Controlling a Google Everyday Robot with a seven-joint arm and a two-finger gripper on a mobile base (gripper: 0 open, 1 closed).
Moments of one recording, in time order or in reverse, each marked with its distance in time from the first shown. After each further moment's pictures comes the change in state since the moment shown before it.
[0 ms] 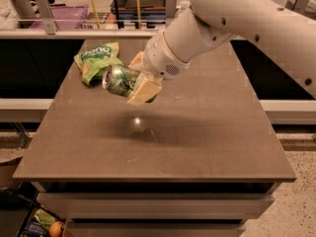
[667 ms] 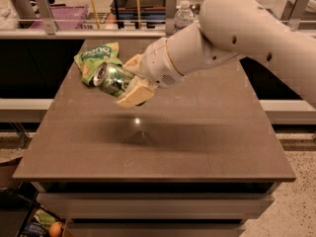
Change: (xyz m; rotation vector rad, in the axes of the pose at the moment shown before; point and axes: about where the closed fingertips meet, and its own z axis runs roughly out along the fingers) arm -0.019 0.004 0.007 0.091 -0.170 0.035
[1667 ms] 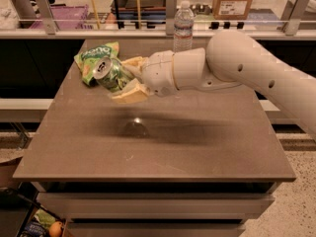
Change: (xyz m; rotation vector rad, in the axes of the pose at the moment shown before) arm -0.004 -0.020 0.016 0.151 -0.263 -0.047
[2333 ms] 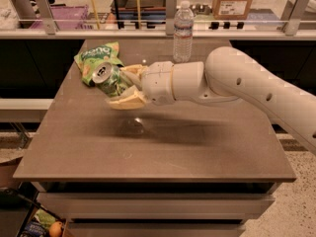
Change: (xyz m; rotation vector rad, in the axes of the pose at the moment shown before) arm 0.008 0.007 0.009 0.035 -0.076 0.051
